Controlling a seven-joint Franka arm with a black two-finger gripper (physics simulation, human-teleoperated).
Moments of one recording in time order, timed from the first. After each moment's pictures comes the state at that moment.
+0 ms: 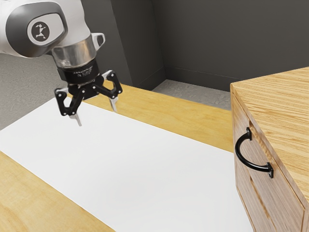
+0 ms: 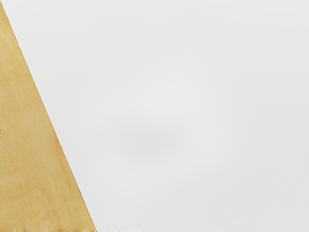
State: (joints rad) arm 0.03 -0.08 0.04 -1.52 0.03 1.44 -1.11
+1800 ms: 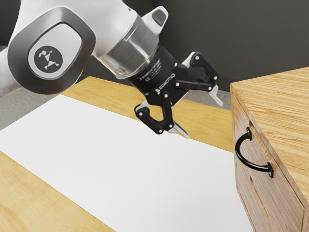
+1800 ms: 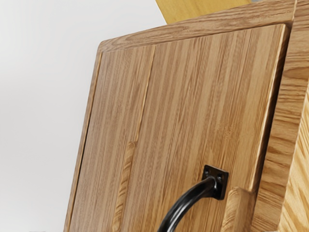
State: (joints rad) arm -0.75 -0.22 0.34 -1.68 -0.18 1.98 -1.32
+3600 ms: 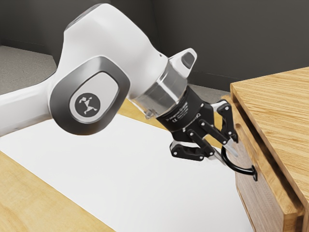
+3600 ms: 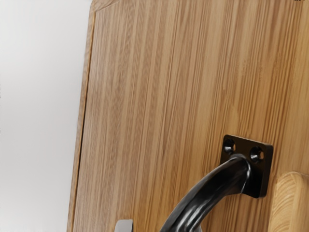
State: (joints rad) arm -0.85 -0.20 0.40 -1.83 -0.22 2.13 -1.24
